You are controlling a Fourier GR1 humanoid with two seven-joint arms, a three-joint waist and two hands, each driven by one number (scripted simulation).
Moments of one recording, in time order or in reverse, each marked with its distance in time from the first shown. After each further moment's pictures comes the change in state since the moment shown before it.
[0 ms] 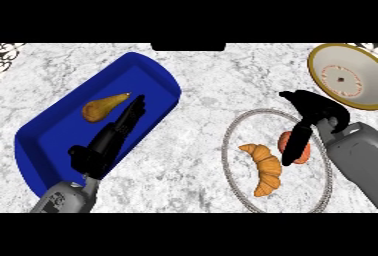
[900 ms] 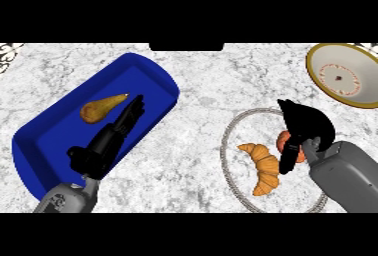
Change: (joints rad) left arm 0.021 -0.041 0.045 -0.007 -0.046 -0.033 0.009; right arm 0.081 0.033 0.091 -0.049 0.291 -0.047 -0.033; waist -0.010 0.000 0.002
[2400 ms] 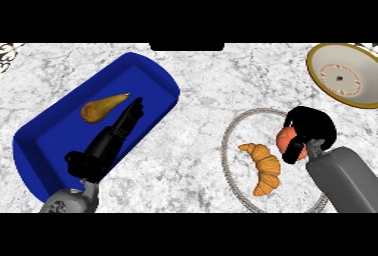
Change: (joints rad) left arm 0.058 -0.102 0.104 -0.035 -0.116 -0.109 0.027; right arm 0.120 0.141 -0.210 0.199 0.398 -0.023 -0.284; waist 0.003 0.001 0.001
